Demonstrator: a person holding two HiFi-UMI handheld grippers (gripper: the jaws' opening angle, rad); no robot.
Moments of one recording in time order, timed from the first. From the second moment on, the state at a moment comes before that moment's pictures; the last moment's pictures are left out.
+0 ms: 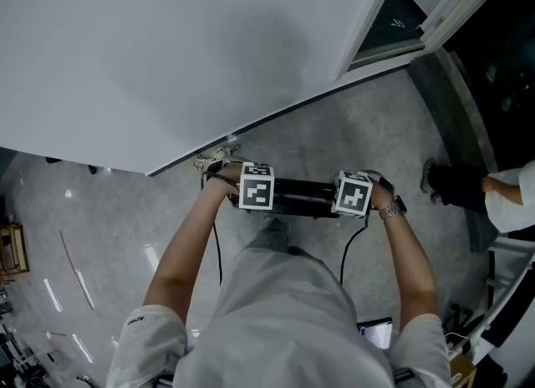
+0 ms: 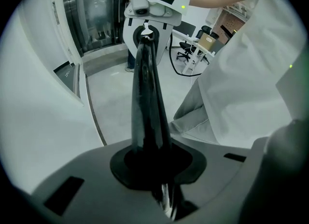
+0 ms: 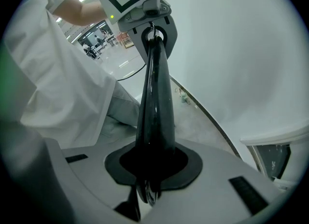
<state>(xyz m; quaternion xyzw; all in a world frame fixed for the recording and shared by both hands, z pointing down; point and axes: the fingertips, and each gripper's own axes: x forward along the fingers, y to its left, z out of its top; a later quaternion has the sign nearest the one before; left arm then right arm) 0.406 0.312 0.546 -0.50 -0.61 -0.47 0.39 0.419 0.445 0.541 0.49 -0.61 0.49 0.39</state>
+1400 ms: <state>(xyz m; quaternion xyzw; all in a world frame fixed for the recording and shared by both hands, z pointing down) 0.682 0.288 0.542 -0.61 -0.49 -0.55 0.29 0.751 0.403 0.531 0.34 -0.71 0.38 0.49</state>
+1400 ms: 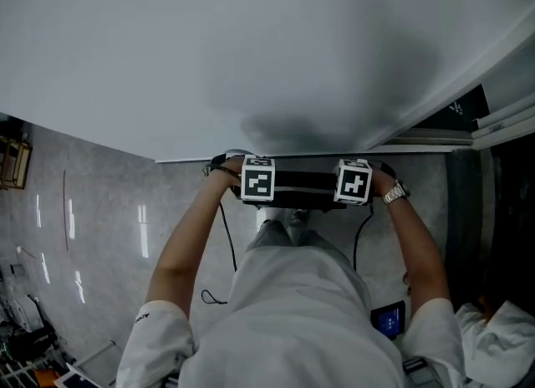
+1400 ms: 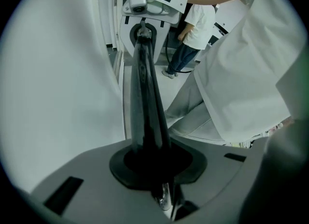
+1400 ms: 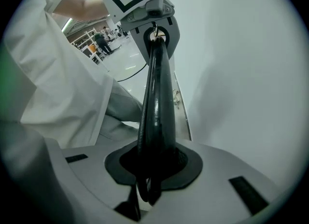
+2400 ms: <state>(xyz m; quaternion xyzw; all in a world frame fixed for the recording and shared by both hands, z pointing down) 0.781 0.220 0.541 -0.67 -0.41 -0.56 0.26 0.870 0.331 0.515 0.40 -0.68 0.34 0.51</state>
